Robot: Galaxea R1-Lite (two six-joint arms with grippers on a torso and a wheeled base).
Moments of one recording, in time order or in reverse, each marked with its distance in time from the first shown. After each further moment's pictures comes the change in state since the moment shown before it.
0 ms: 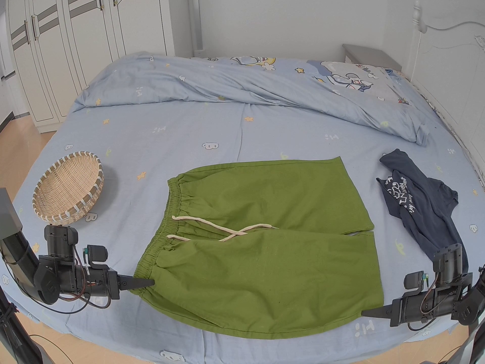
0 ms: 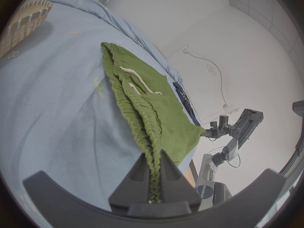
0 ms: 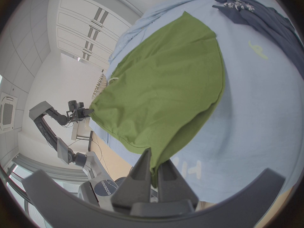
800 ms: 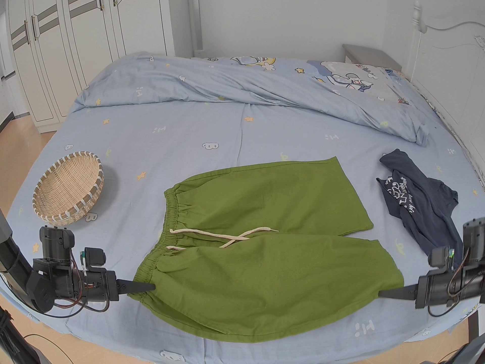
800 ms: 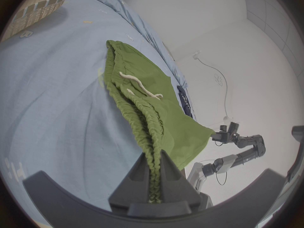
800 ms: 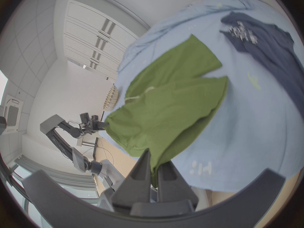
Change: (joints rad) left arm -0.045 -0.108 0.068 0.010 0.049 -0.213; right arm 0.006 -0.446 -0.212 0.544 0.008 0.082
